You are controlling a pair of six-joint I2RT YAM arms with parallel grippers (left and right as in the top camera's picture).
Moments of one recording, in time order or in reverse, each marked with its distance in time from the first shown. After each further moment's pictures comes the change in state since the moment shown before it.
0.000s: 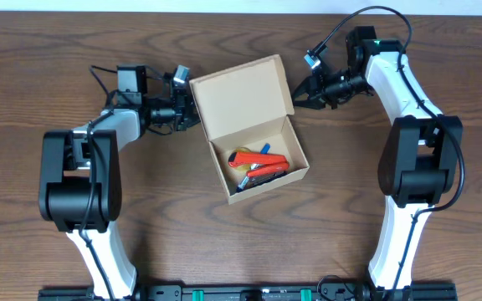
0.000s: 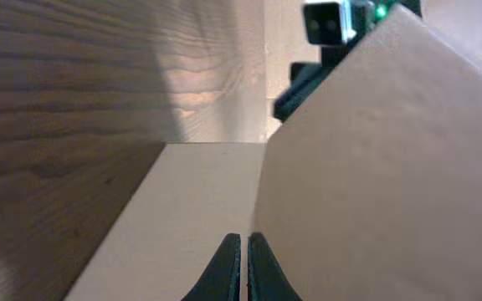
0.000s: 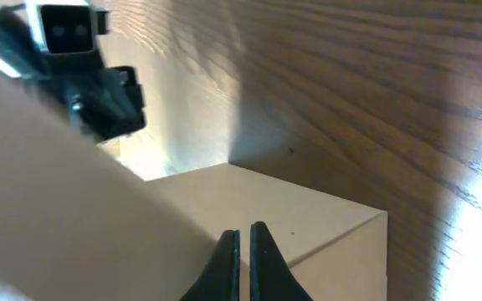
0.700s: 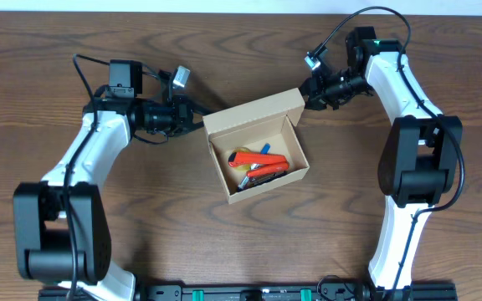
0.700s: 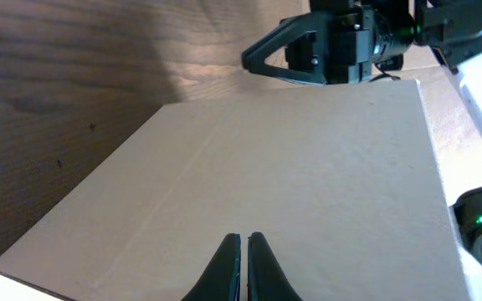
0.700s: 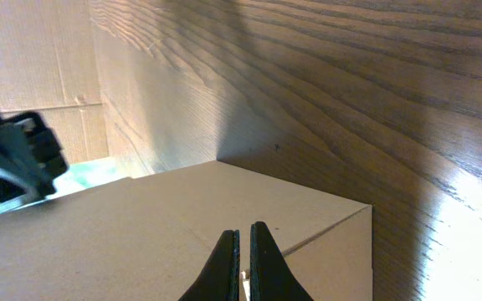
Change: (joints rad) left arm -0.025 -0.315 0.008 -0.540 -0.204 0.343; right arm 0.000 0.000 0.000 -0.005 0.034 -0.004
